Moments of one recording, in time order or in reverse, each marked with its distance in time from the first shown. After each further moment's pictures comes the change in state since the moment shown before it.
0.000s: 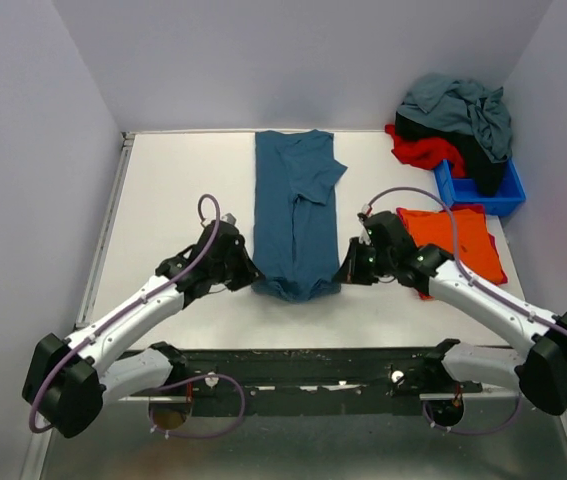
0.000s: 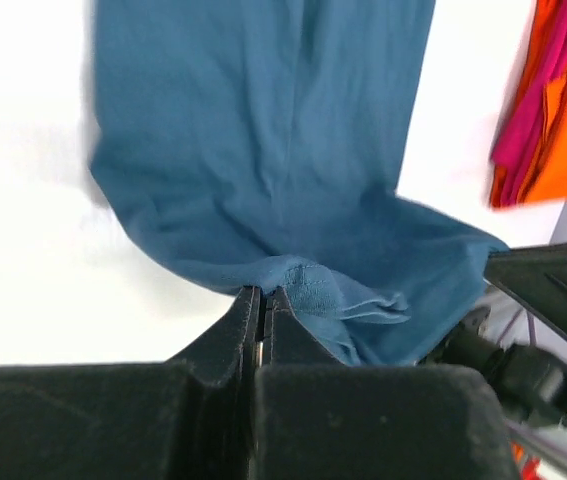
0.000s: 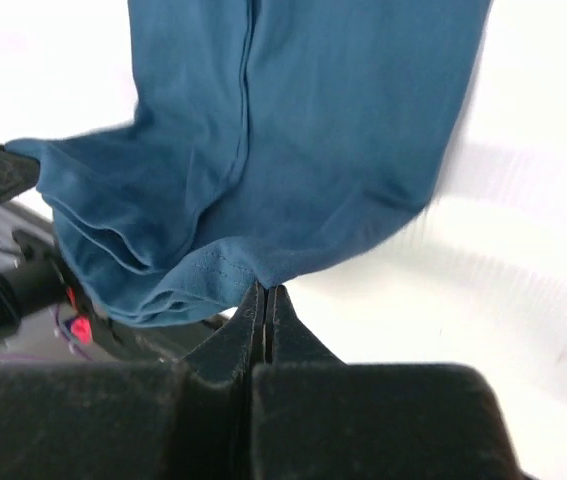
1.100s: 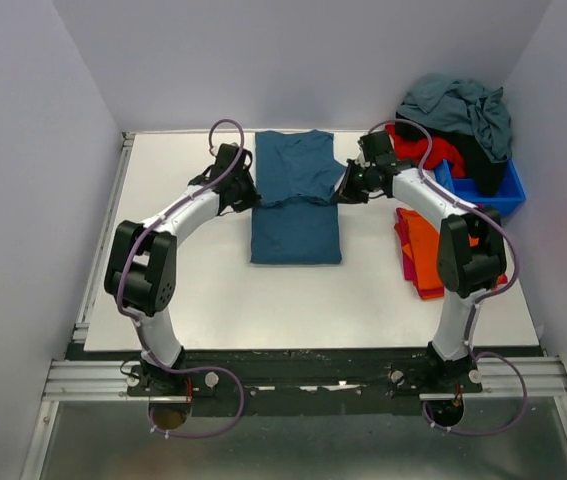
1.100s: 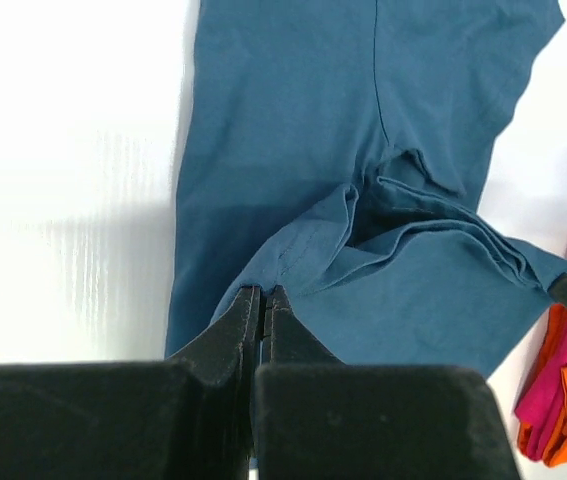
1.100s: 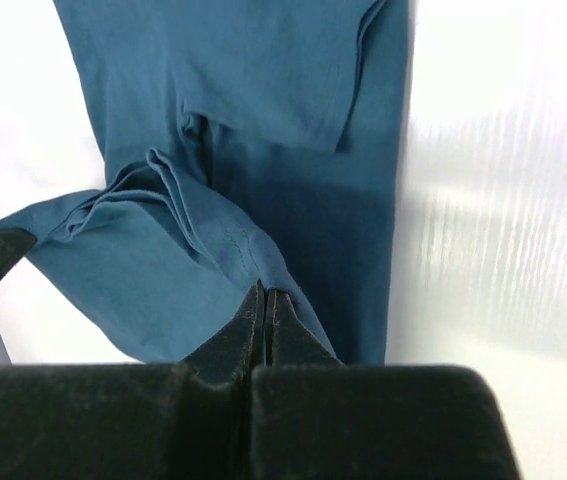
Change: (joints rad) left arm 0.298 0.756 0.640 0.115 -0.064 0.269; right arm -0.346 0.797 0.752 -0.003 -0.078 -0.131
